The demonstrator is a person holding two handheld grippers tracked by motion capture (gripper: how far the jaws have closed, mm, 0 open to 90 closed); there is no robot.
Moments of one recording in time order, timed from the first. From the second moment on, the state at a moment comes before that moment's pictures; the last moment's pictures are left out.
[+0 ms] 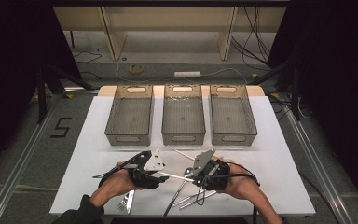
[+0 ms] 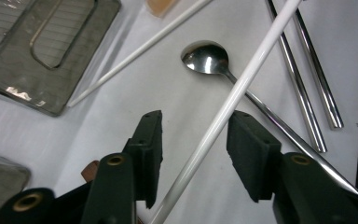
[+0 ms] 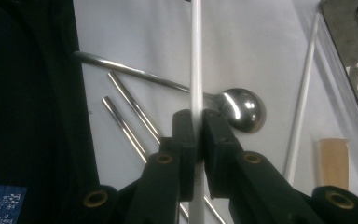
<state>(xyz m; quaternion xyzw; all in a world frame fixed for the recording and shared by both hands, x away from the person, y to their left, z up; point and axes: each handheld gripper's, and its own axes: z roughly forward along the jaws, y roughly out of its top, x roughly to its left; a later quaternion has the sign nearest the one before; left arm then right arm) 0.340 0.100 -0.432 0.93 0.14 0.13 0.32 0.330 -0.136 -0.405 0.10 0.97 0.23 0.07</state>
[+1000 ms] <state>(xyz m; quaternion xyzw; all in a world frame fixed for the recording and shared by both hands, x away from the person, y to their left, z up) 0.330 0.095 -0.428 0.95 0.07 0.10 0.29 0.349 -0.162 -0.397 0.14 0.93 0.31 0.09</state>
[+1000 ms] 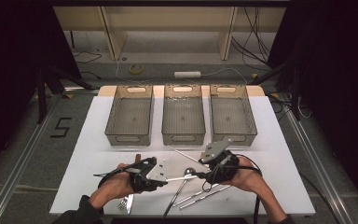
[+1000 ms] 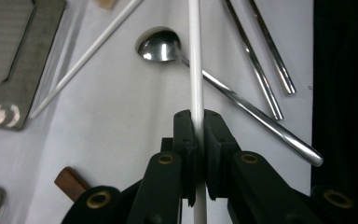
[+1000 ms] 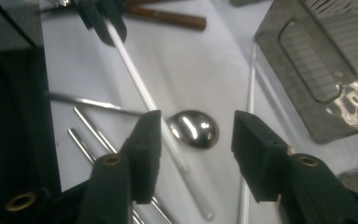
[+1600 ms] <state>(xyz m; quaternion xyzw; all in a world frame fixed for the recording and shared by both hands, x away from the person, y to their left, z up) 0.352 0.129 -0.409 0.90 0.23 0.11 0.35 0.351 -0.194 -0.410 0.28 0.85 0.43 0.14</state>
